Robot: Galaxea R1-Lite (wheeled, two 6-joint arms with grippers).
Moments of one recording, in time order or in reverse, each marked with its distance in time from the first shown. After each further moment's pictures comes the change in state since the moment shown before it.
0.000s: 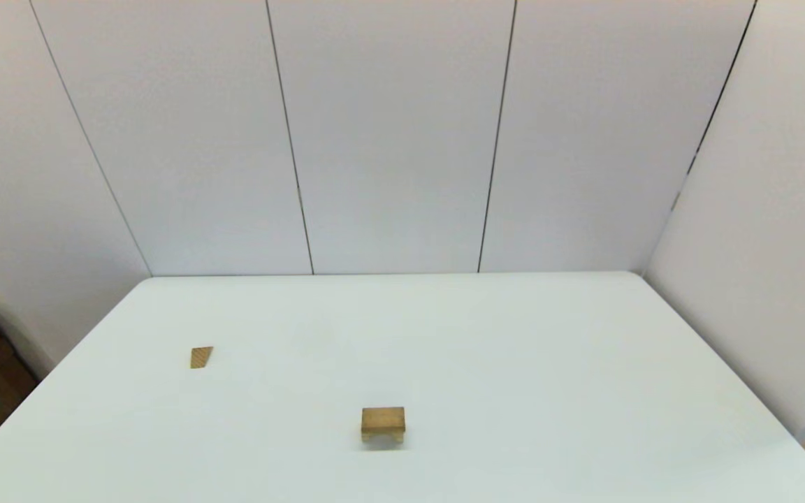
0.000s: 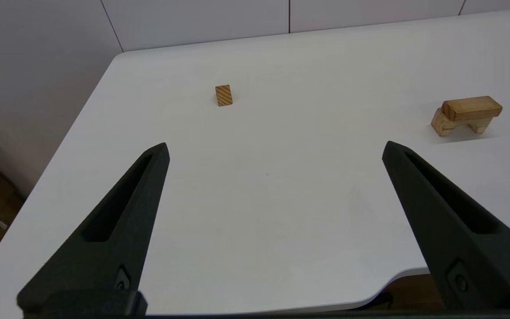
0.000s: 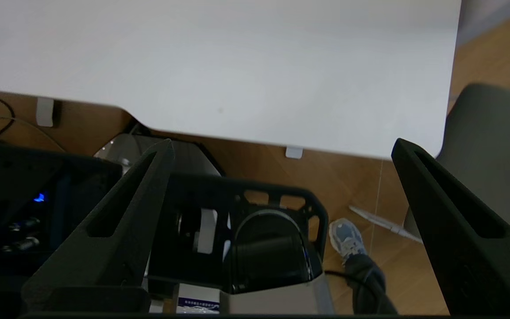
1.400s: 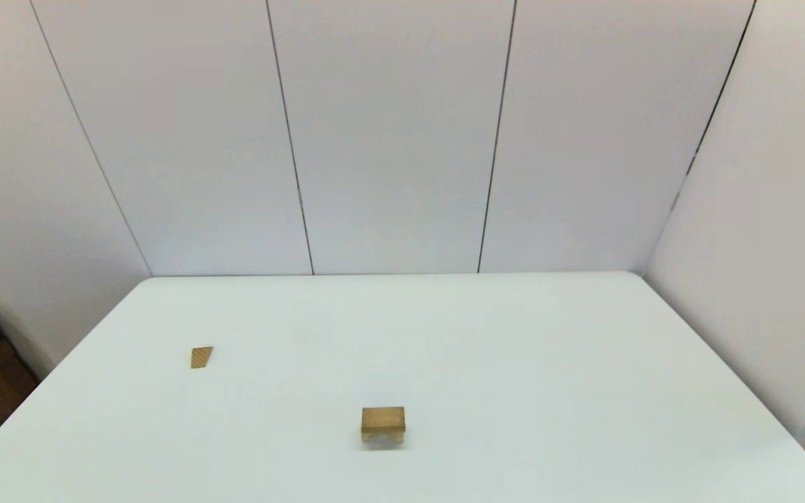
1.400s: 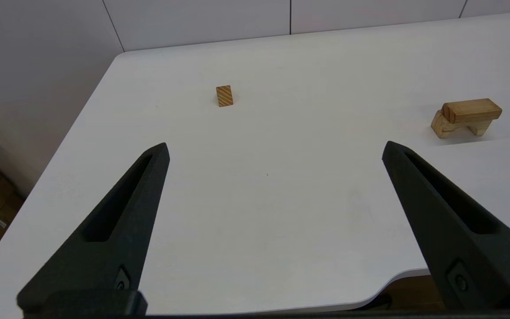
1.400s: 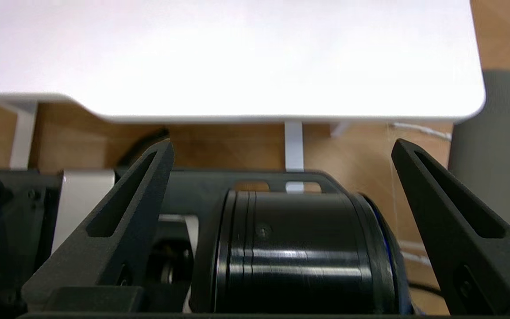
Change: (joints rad) left arm 0.000 0.000 0.000 -0.002 0.005 -0.007; right arm -0.296 -0.607 0.530 -0.153 0.131 -0.133
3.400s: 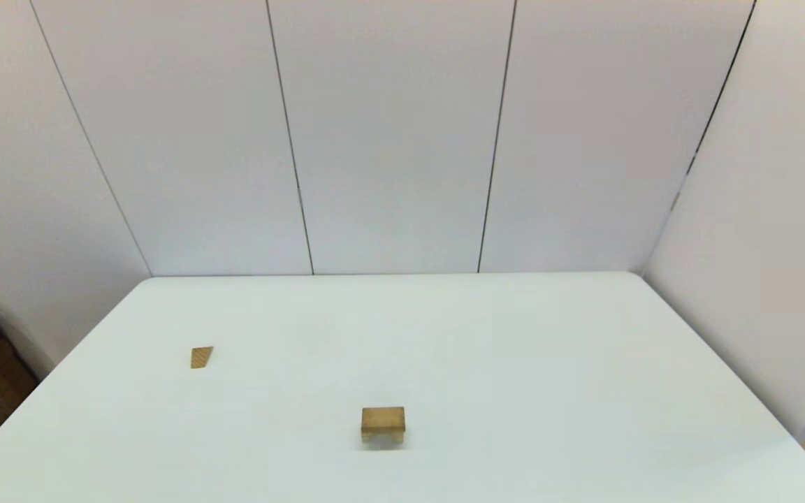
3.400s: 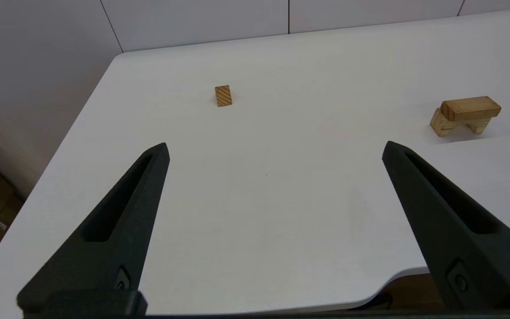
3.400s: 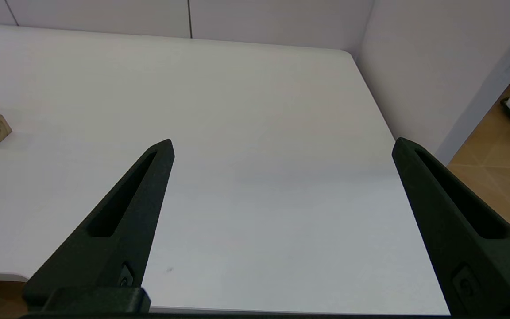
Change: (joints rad) left arm 0.000 0.000 0.000 0.001 -0.004 0.007; right arm 0.004 -0.166 0.442 -0.839 -0.012 -0.062
